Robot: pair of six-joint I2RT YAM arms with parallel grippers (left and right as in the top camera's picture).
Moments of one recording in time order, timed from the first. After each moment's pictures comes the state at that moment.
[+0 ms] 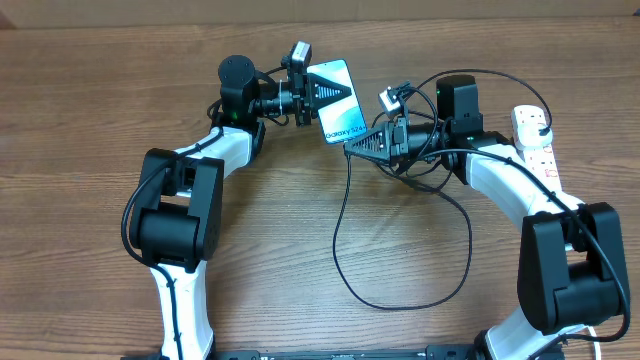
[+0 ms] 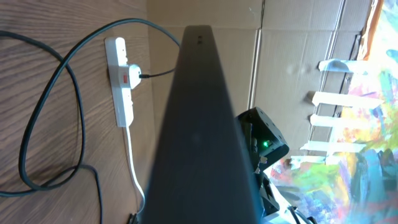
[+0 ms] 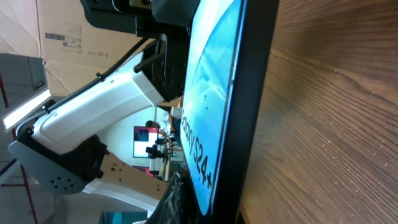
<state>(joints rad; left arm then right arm) -0.22 2.20 1.33 0.93 1.29 -1.64 0.18 1.80 1.10 -0.04 -1.34 0.62</state>
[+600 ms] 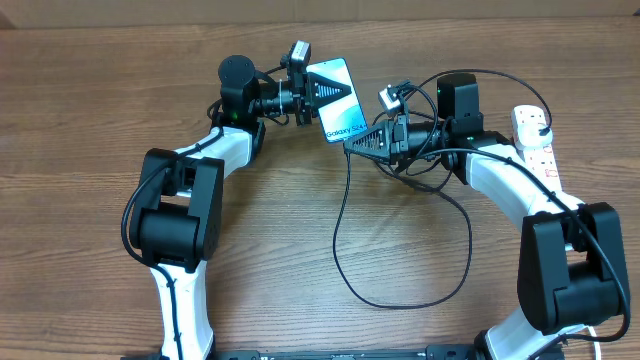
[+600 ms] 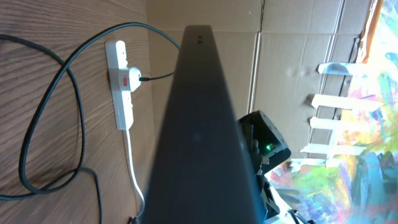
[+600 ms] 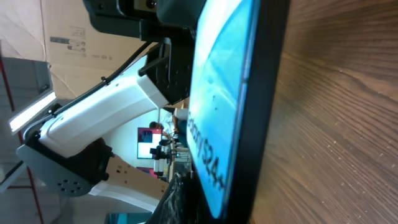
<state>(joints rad) -0.22 2.20 1.33 0.93 1.27 -1.64 0.18 1.80 1.10 -0.02 -1.35 0.67</state>
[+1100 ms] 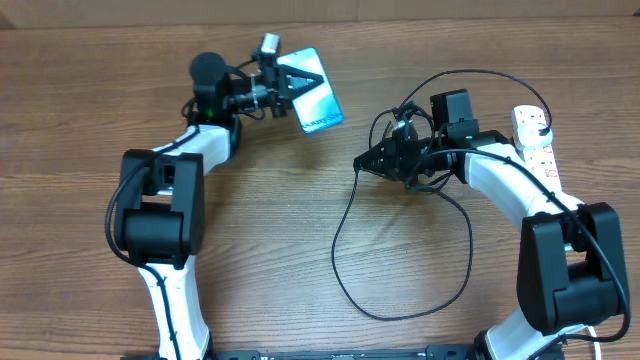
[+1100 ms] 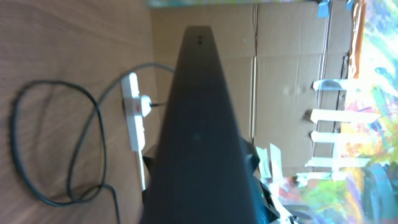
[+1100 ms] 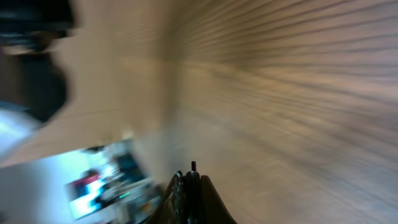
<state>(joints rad) -0.10 2.20 1.33 0.93 1.28 -1.57 0.20 1.80 1.11 -0.40 -0.91 0.50</state>
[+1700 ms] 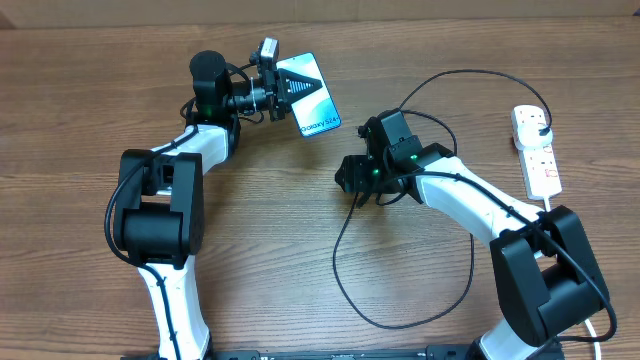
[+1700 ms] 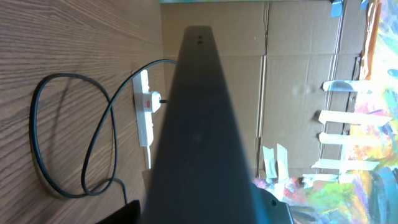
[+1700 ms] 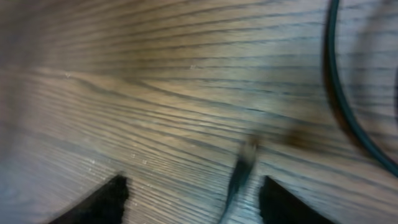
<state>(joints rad) -0.11 2.20 1.33 0.81 1.29 -1.48 0.46 1.80 1.11 -0.43 -0.26 0.46</state>
